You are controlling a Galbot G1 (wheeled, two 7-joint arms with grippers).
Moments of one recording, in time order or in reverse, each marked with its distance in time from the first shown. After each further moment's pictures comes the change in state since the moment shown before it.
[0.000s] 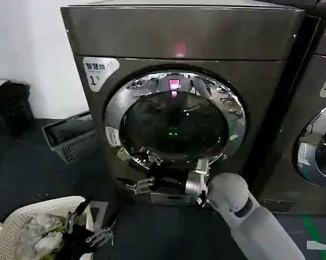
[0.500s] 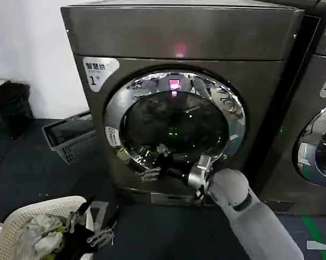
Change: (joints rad) left arm -0.030 0.006 -0.024 0.015 0.002 0.051 0.043; right arm 0.086 0.052 -0.009 -0.228 -0.101 0.079 0.028
